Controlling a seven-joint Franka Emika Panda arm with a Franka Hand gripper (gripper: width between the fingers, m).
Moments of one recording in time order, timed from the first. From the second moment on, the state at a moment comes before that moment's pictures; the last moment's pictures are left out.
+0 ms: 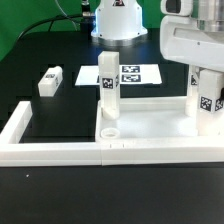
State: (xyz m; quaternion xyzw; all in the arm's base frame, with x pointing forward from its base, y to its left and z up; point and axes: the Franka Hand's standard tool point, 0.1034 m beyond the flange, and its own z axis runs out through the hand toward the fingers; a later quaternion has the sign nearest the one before) arm 0.636 0.117 0.088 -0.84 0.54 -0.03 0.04
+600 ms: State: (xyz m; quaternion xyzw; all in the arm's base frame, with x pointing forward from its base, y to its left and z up) arm 0.643 0.099 0.088 -0.60 0.80 0.01 0.04
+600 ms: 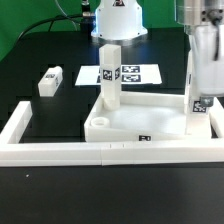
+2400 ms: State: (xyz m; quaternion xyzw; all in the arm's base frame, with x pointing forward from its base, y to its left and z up) arm 0.627 0.073 0.156 -0.66 0.75 0.00 0.07
